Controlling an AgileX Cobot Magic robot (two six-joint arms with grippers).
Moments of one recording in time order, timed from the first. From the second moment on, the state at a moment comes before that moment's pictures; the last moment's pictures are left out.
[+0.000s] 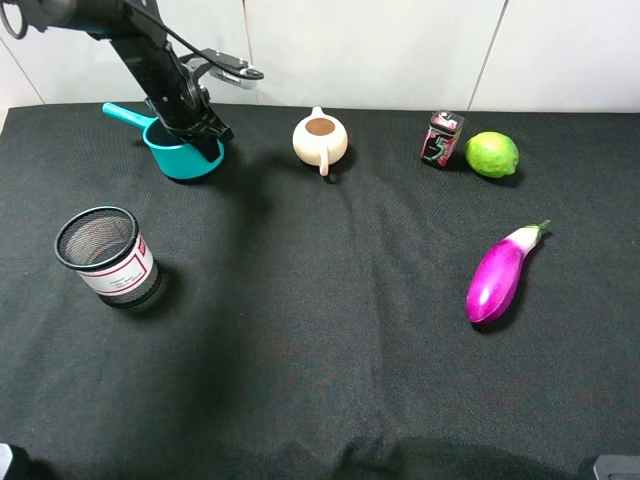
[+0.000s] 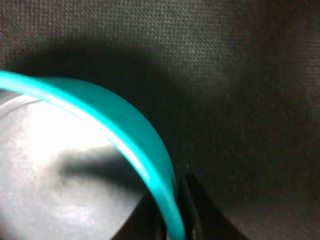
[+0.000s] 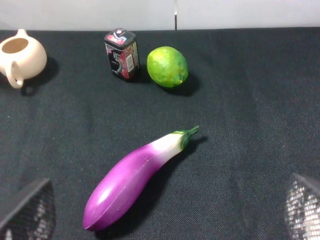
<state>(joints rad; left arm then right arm) -0.23 2.26 -1.68 -0.18 0.77 0.53 0.08 -0.01 -0.50 0.02 1.03 0.01</state>
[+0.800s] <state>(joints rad) -0.24 2.09 -1.70 -0.18 0.96 0.51 0.08 -0.01 -0.50 0.02 1.03 0.01</state>
